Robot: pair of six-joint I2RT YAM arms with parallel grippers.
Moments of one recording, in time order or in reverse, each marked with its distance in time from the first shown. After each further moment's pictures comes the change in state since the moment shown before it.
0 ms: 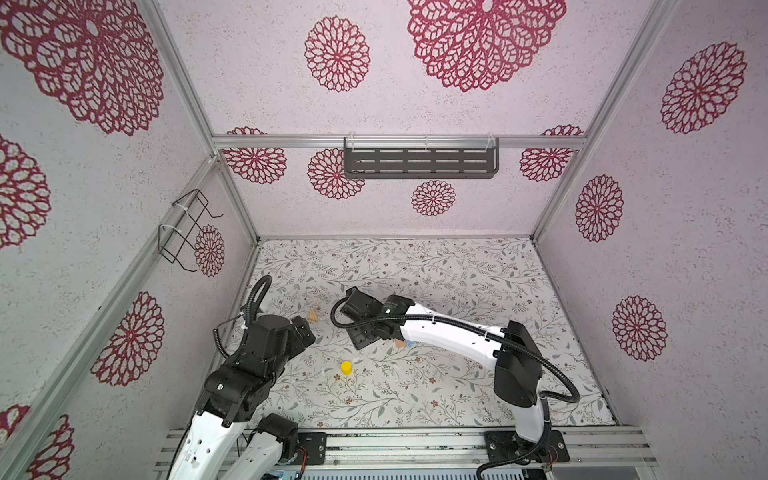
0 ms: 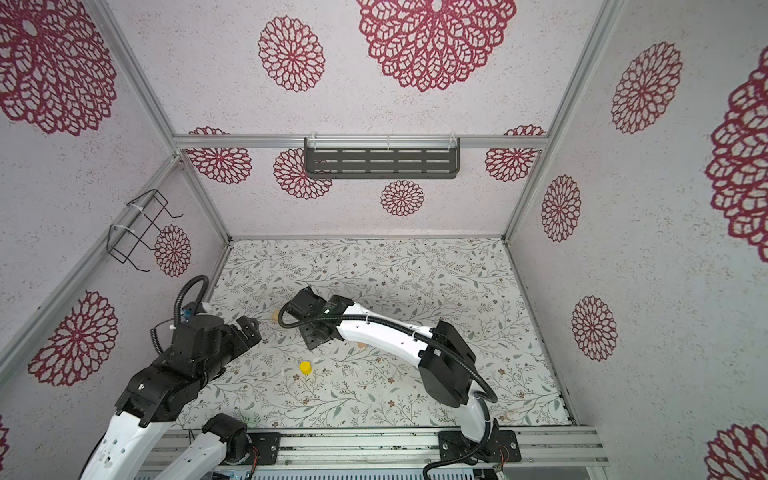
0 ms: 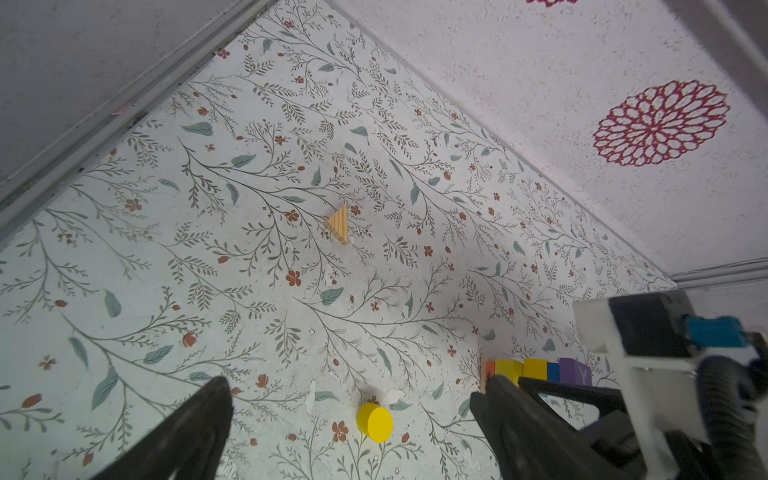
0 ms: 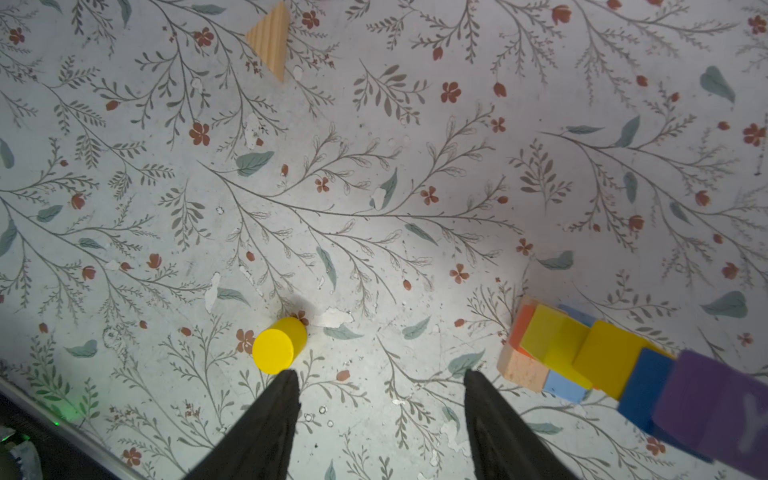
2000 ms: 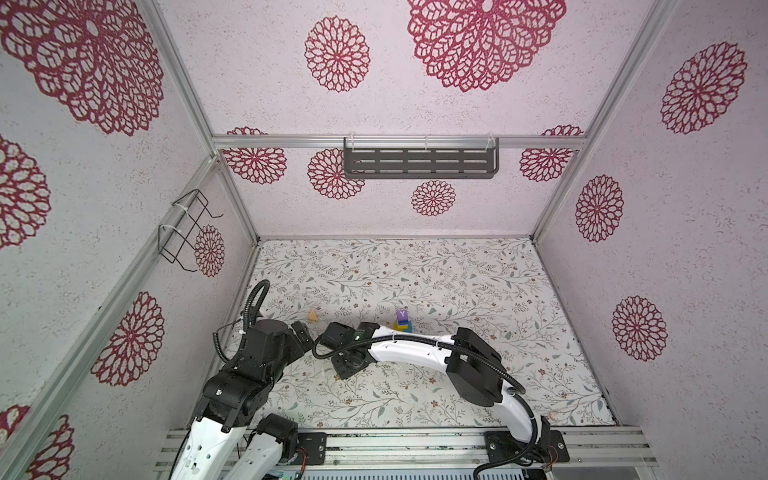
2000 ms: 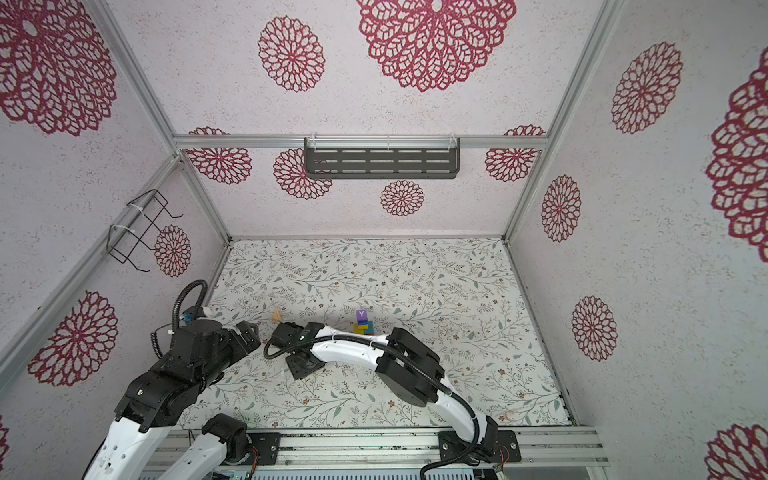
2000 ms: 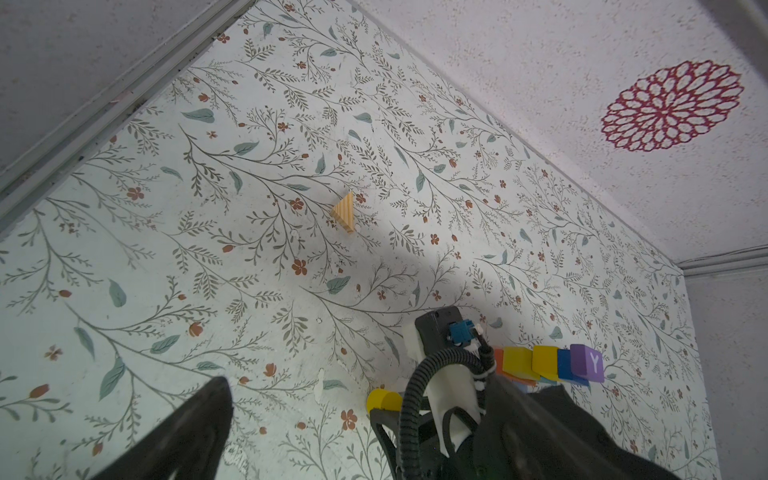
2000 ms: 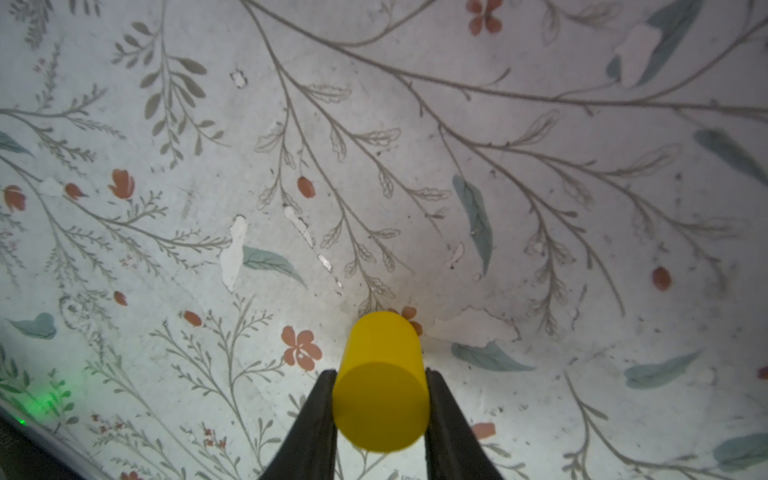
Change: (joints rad) left arm 0.012 -0.004 -0.025 -0.008 0.034 0.022; right arm 0.090 0.222 0.027 0.057 -0.159 0.077
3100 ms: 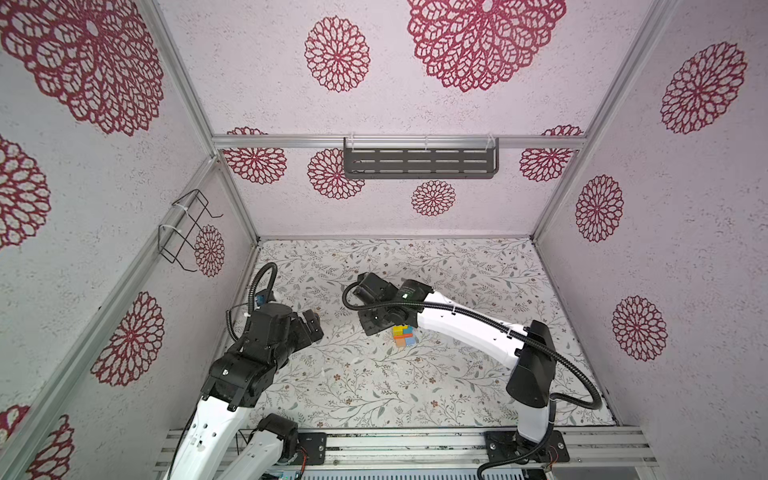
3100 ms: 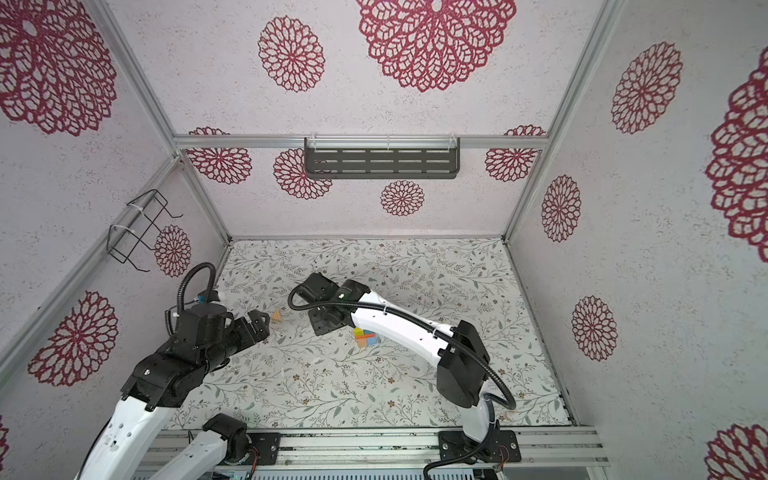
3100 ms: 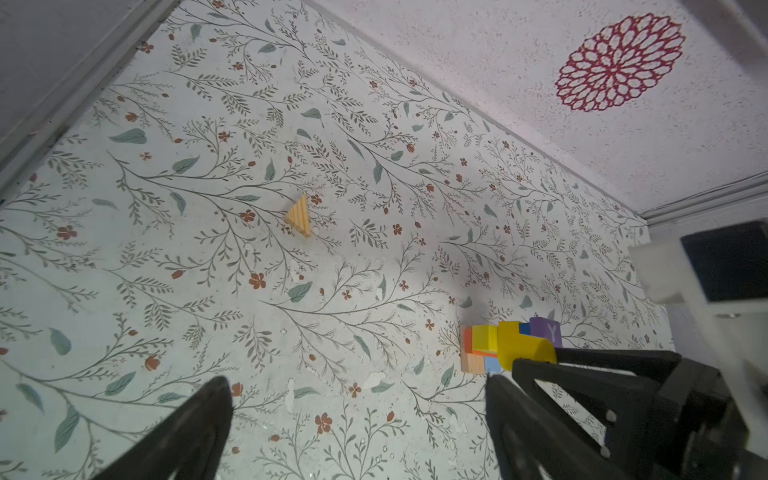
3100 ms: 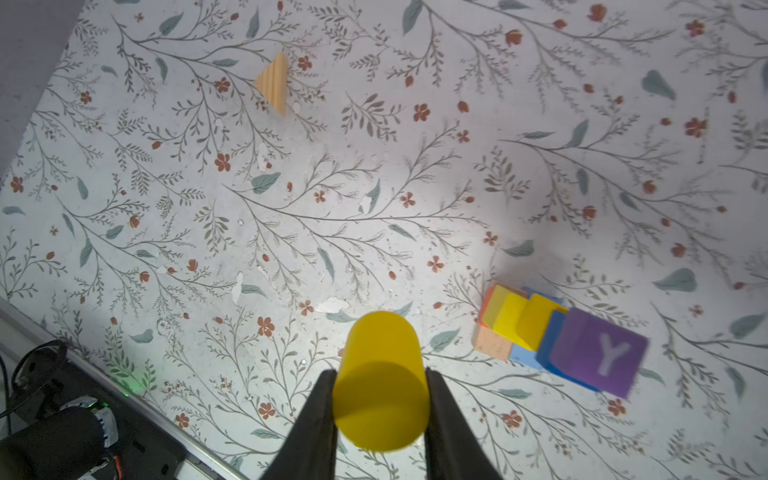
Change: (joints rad) left arm 0.001 0.138 0.072 0.100 0.119 0.105; right arm -0.185 -0.349 -0.002 -0.169 0.117 -0.084
